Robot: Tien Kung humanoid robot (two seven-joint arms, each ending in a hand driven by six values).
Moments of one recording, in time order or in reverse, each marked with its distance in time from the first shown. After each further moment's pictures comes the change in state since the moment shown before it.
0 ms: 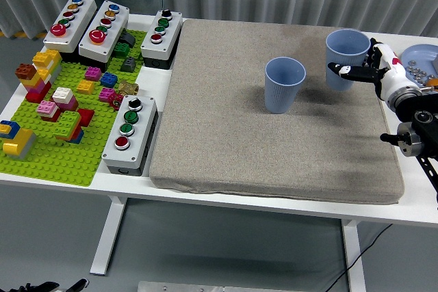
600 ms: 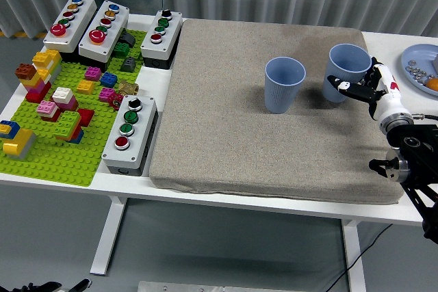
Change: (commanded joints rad) left arm -0.002 -0.007 0.015 0.000 -0.004 -0.003 0.000; right arm -0.074 0.044 -0.048 -0.076 0.177 -0.038 0.303
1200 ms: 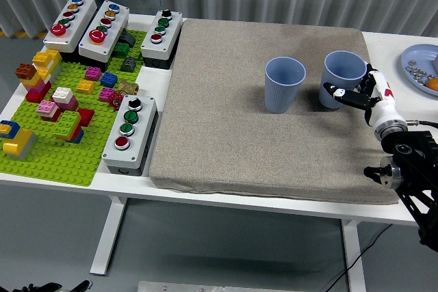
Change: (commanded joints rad) left arm 0.001 0.001 0.014 0.000 -0.004 -0.005 0.000; right arm -0.014 0.011 -0.032 -0.007 -0.058 -0.029 -0.010
